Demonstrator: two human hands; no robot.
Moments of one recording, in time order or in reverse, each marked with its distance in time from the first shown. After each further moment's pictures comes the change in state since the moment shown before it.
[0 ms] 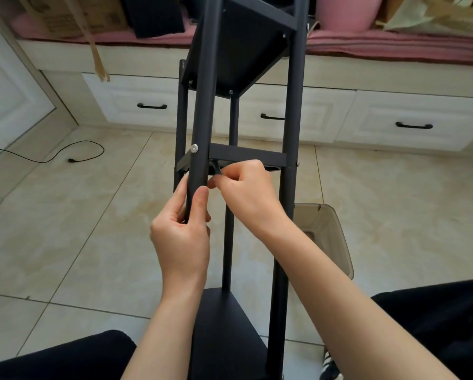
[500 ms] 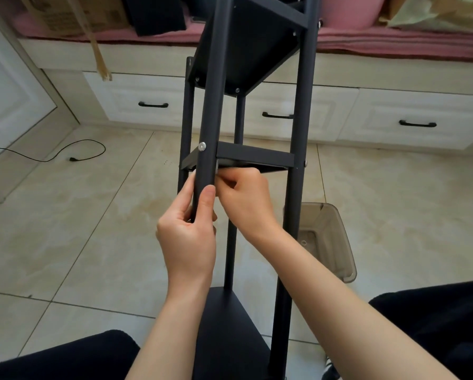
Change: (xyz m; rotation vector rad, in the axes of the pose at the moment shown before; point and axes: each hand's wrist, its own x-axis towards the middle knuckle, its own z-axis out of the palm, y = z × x) left_hand -0.002 0.000 0.004 0.021 -0.042 0.010; right_hand 0.003 0.019 0.019 0.126 0.080 -0.093
